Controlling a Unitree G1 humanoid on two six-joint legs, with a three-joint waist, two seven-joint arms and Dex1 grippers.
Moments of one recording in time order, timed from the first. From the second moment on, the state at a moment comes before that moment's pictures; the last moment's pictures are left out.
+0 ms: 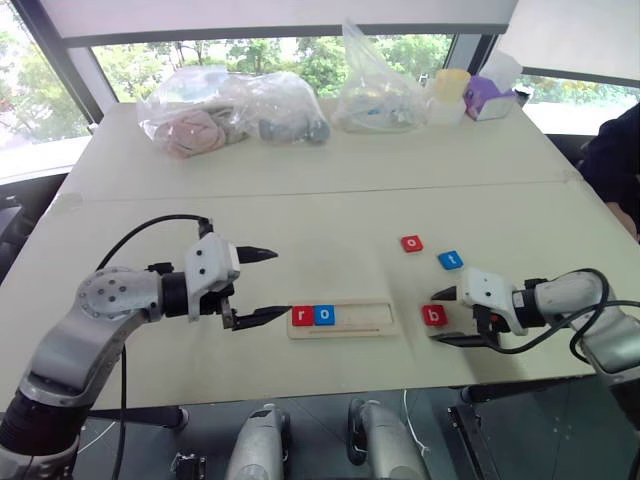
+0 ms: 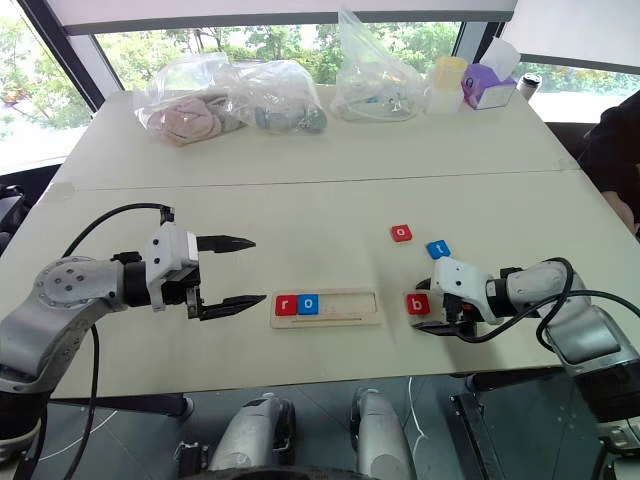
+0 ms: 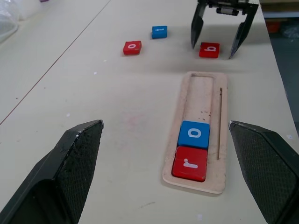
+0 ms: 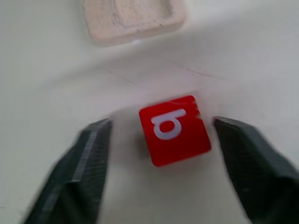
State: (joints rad) left arm -0.20 0.80 0.02 -0.48 -0.47 0.43 -0.97; right arm -0.23 -0.97 0.11 -0.03 0.18 0.21 1.24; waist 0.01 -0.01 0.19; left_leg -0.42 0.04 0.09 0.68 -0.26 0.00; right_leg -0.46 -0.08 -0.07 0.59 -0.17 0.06
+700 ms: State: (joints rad) left arm -0.19 0.82 0.02 -0.48 -0.47 0.43 -0.99; right arm -0.42 -0.77 0.31 -0.28 0.24 0.50 1.20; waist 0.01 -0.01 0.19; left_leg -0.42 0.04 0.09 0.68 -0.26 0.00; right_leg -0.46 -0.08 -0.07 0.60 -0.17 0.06
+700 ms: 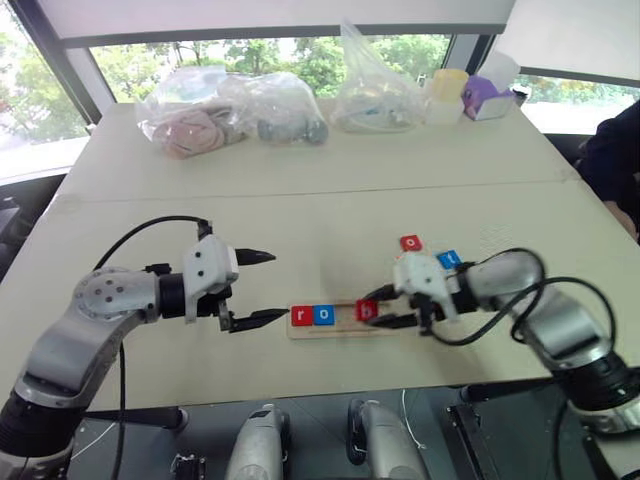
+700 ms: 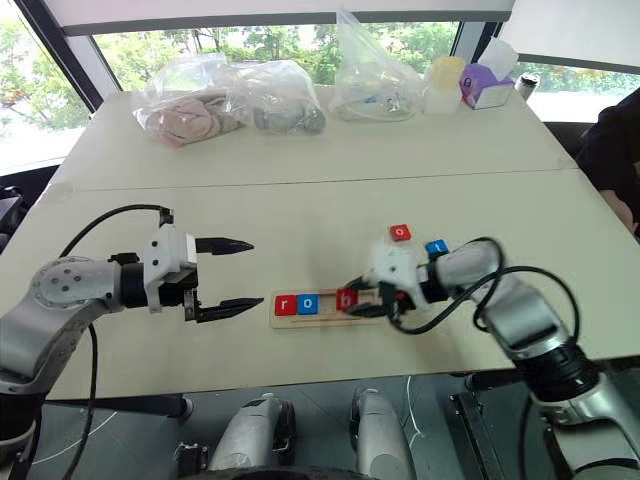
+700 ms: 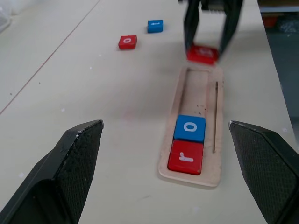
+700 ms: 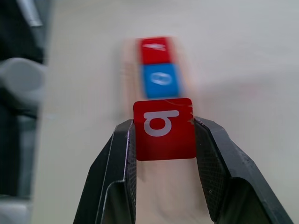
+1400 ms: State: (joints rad) left arm -0.12 0.82 0.03 -0.53 -0.47 0.43 -0.98; right arm -0.48 -0.67 0.40 -0.15 0.13 0.44 1.17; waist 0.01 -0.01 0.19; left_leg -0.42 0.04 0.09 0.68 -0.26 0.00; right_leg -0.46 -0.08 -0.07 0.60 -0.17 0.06
